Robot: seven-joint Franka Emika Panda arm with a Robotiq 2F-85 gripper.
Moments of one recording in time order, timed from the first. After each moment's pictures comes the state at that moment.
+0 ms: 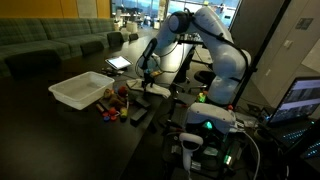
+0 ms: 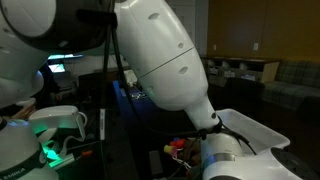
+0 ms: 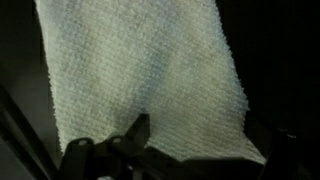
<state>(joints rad) -0.51 0.94 -0.08 -1.73 0.08 2.50 -0.32</state>
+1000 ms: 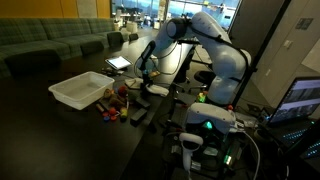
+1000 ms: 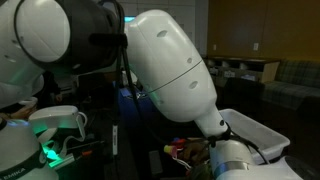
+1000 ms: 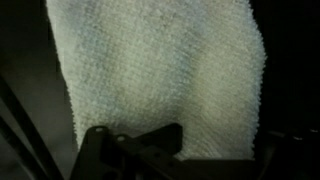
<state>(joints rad) -0.51 1.03 -0.08 -1.59 0.08 2.44 -0.32</state>
